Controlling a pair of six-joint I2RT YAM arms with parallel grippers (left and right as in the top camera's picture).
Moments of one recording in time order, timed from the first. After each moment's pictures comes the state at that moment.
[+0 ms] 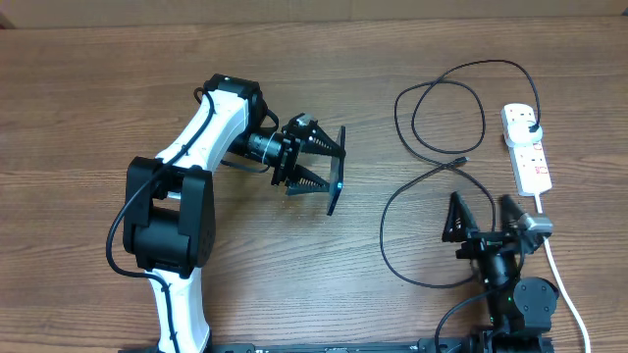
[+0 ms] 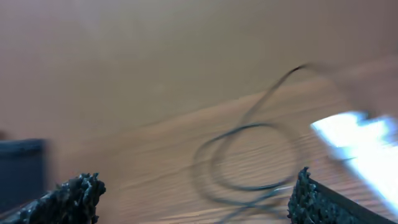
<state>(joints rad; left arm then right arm) -0.25 2.13 1.64 -1.59 1.41 -0.01 -0.04 0.01 0.02 -0.01 -0.16 0.40</state>
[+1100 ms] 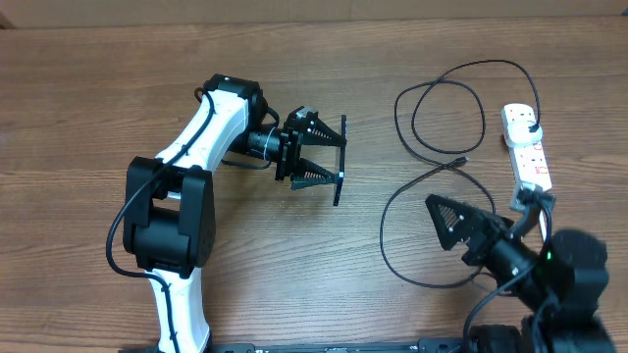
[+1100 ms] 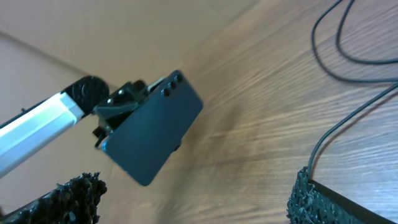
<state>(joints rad) -0.25 2.13 1.64 -1.55 1.51 -0.03 0.01 0.49 0.71 -0.65 -0.55 0.67</state>
